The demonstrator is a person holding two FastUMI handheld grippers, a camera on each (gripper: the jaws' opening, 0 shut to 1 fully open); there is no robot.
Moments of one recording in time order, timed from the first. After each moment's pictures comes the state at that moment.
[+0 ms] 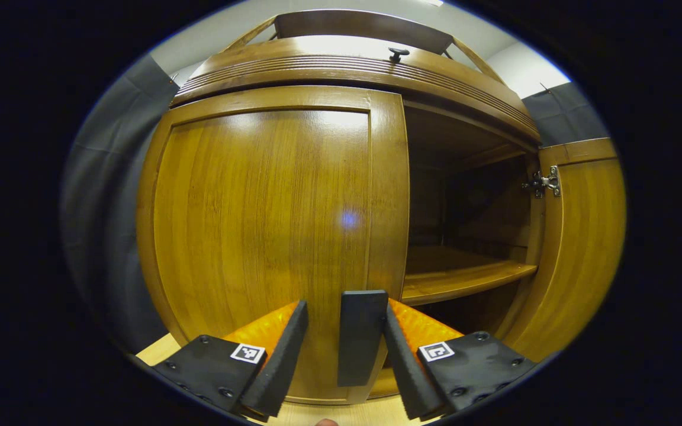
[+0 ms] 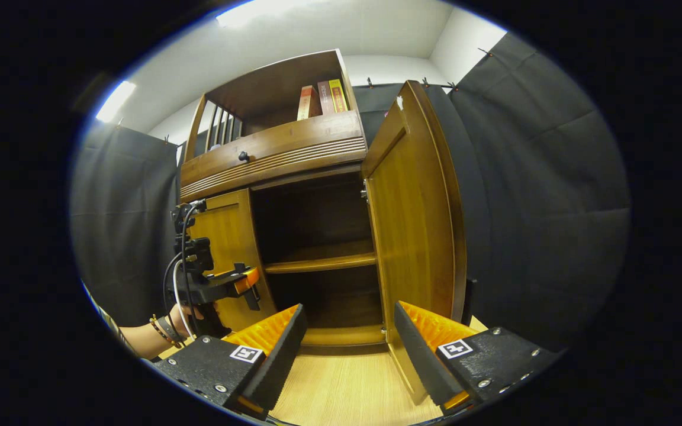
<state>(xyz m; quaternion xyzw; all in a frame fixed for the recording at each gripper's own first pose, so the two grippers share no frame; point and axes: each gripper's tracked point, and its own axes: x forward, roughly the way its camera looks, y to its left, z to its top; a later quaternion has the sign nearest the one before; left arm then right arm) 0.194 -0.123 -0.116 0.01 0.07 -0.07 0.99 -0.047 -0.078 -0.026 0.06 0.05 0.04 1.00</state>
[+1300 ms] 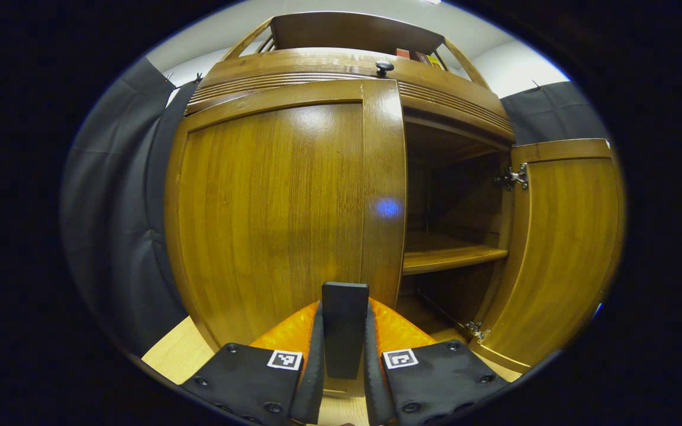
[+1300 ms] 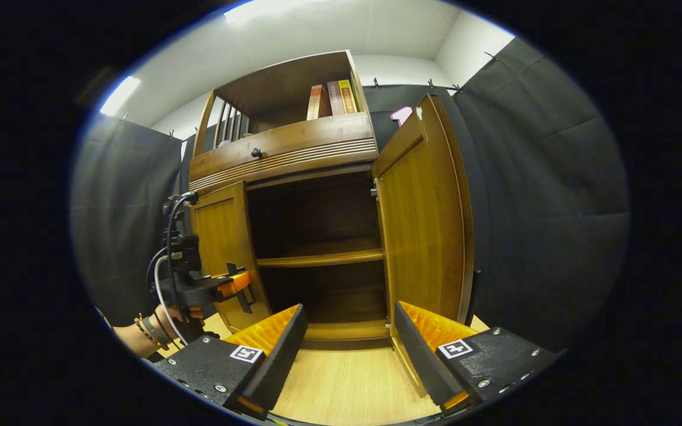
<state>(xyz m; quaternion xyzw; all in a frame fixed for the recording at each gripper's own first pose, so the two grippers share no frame) 0.117 -0.110 -0.108 0.01 0.10 -0.10 0.99 -0.073 -0.057 -0.024 0.05 0.05 0.04 1.00</state>
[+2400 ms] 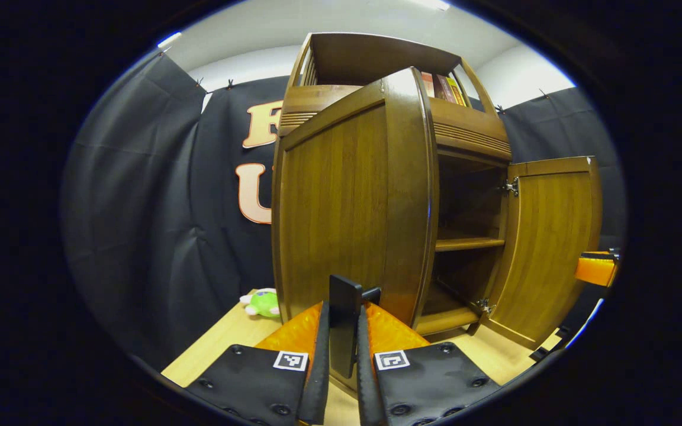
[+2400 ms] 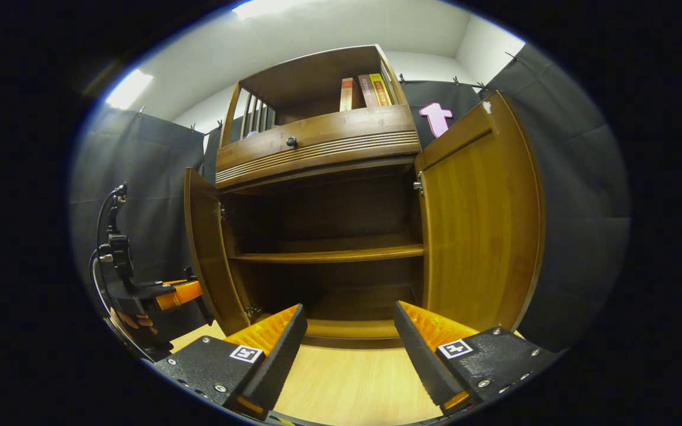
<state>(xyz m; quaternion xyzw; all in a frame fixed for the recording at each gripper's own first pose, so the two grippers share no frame) 0.001 0.008 -0.079 0.02 0.09 -0.04 0.99 -0.065 0.014 -0.032 0.04 0.06 0.10 0.99</state>
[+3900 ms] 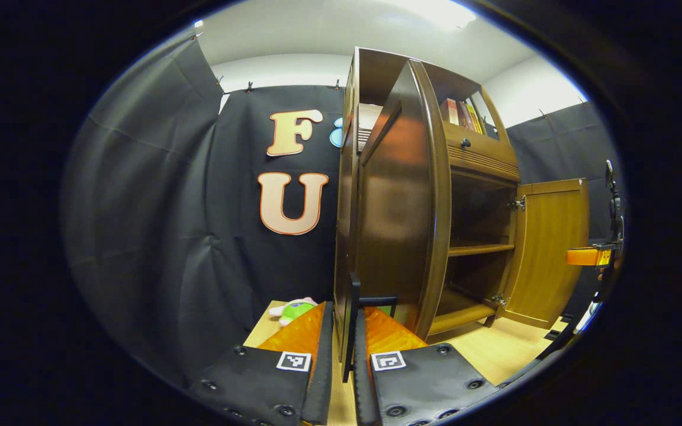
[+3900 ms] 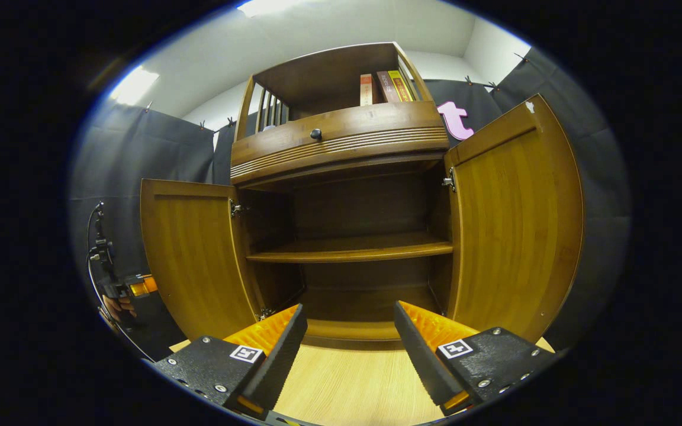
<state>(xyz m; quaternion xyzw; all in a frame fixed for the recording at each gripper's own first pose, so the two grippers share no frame) -0.013 0.181 -0.065 0.00 0.06 -0.09 0.99 -0.056 0.065 -0.038 0.04 0.06 0.12 0.99</state>
